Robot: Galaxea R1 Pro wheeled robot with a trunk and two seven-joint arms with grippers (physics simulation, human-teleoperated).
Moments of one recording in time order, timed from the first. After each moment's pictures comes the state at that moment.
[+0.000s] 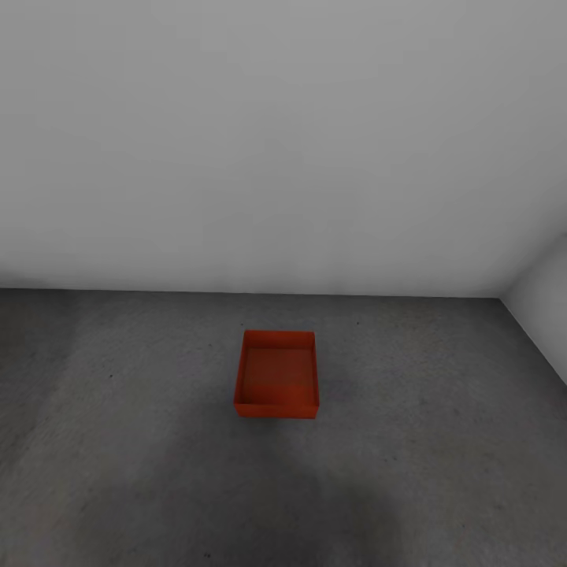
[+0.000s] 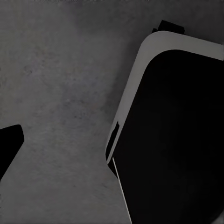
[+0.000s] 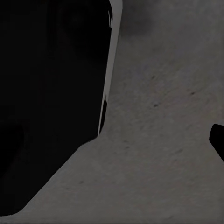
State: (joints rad) left arm -0.28 0.06 0.08 -0.01 0.23 -0.10 0.09; right arm -0.21 -0.08 0.33 0.03 -0.19 -0.15 0.01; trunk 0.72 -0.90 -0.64
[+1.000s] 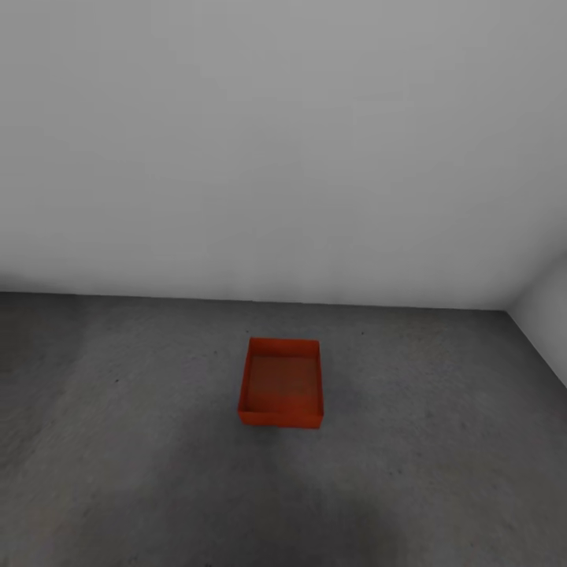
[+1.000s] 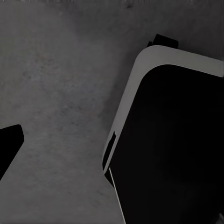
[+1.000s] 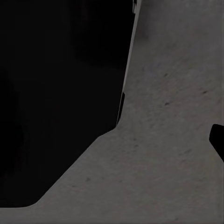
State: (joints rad) left arm -0.28 0.06 0.07 -0.01 0.23 -0.10 0.09; right arm -0.15 -0.04 0.33 0.03 -0.19 -0.18 0.00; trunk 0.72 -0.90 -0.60
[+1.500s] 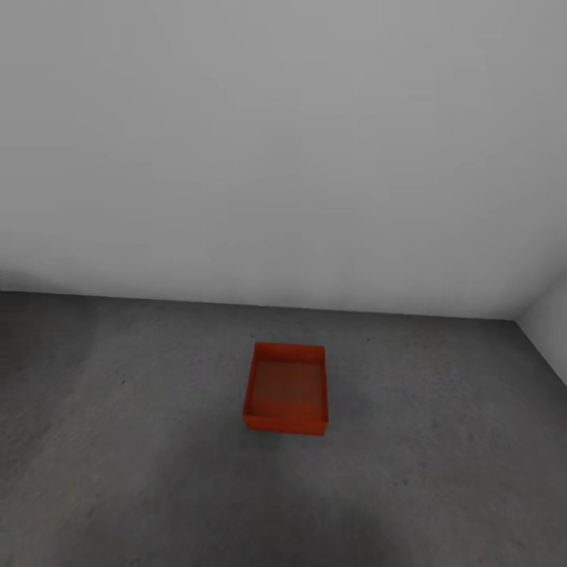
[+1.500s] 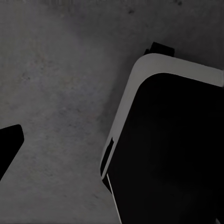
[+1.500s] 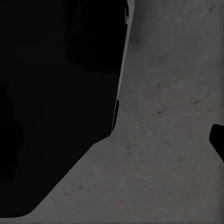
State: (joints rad) left arm -0.28 0.06 0.07 -0.01 0.23 -0.10 0.09; right arm -0.15 -0.04 0.33 0.03 -0.20 -0.18 -0.02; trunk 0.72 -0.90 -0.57
